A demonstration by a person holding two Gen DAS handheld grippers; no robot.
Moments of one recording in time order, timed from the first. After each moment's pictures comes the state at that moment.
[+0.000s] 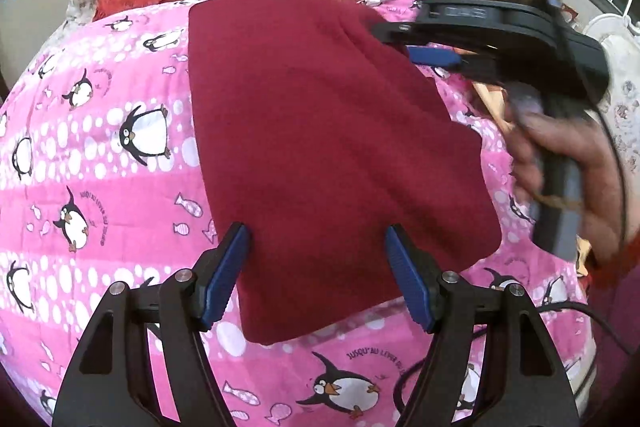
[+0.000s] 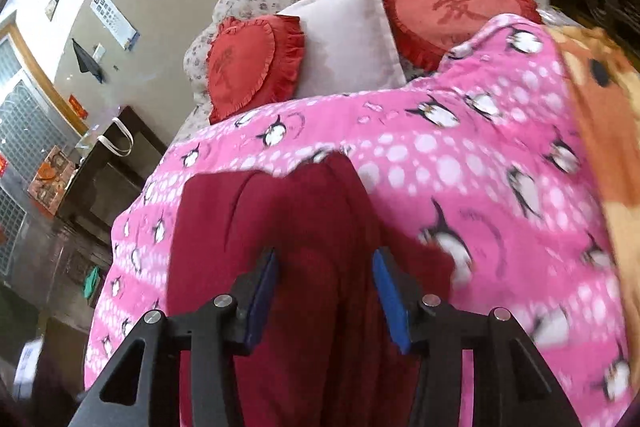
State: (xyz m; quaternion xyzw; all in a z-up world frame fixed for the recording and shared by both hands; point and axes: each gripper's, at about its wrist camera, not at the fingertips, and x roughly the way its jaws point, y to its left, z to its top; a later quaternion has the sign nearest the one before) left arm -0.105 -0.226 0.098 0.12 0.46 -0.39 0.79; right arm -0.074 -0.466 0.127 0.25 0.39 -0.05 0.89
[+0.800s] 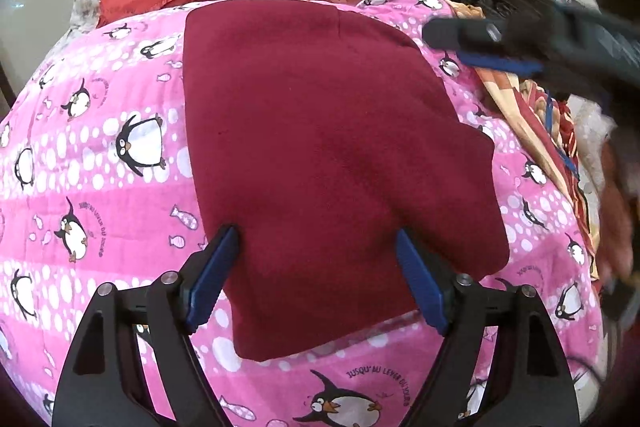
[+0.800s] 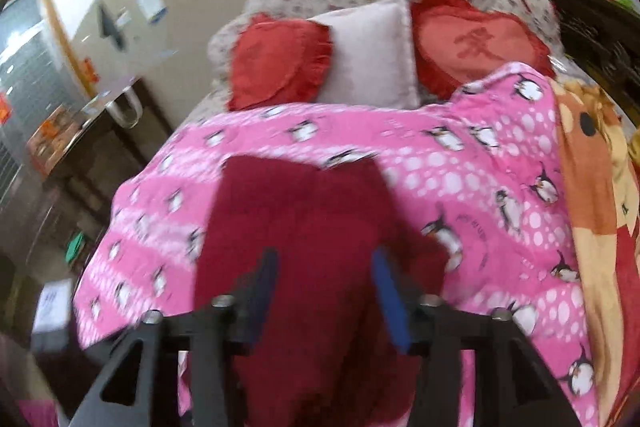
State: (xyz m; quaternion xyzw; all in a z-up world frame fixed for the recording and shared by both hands) left arm -0.103 -0.237 0.093 0.13 0.46 -0.37 0.80; right arm -0.126 -0.415 0.166 0.16 0.39 -0.02 0.90
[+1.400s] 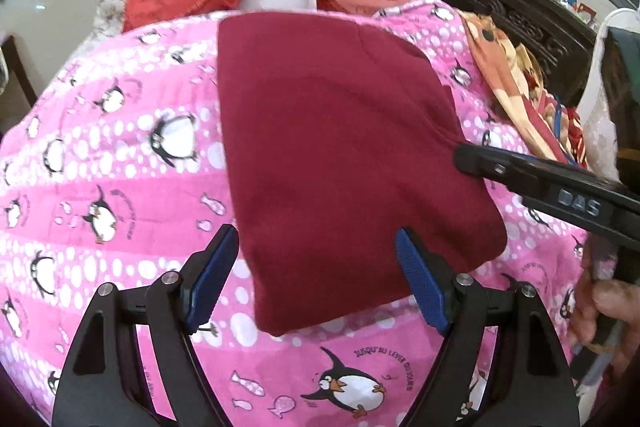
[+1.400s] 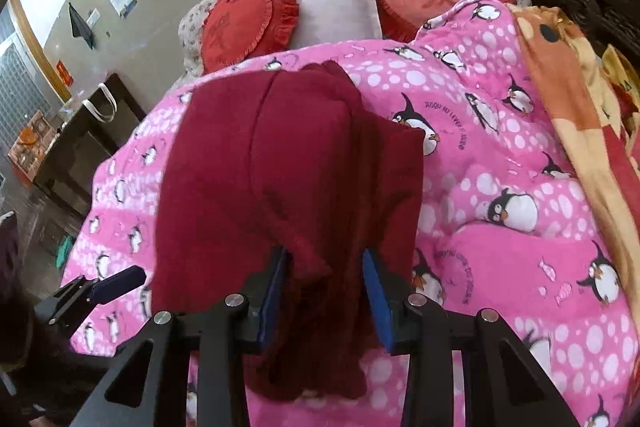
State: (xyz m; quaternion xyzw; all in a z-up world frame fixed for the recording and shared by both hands) left arm -0.121 -0.216 0.106 0.13 0.43 -0.34 0.83; right arm -0.176 -0.411 0.119 0.21 0.42 -0.09 0.88
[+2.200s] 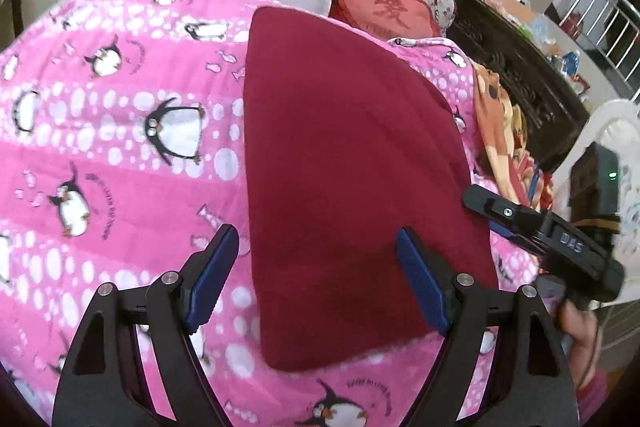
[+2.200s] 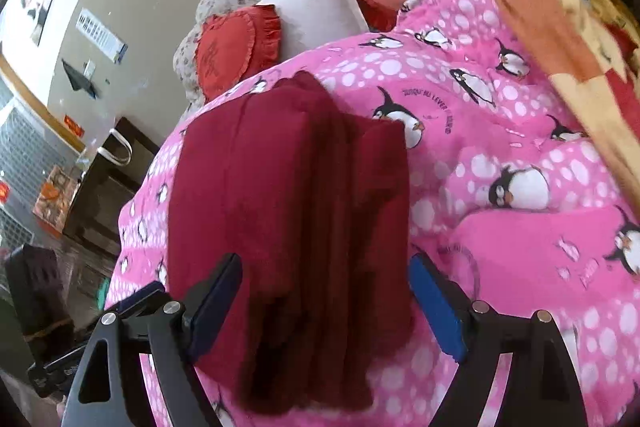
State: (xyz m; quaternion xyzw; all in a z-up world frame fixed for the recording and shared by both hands) left arm -0.062 -0.201 0.097 -0.01 0.49 -0.37 0.79; right arm -0.162 -0.457 0.095 0.32 0.39 -0.07 0.86
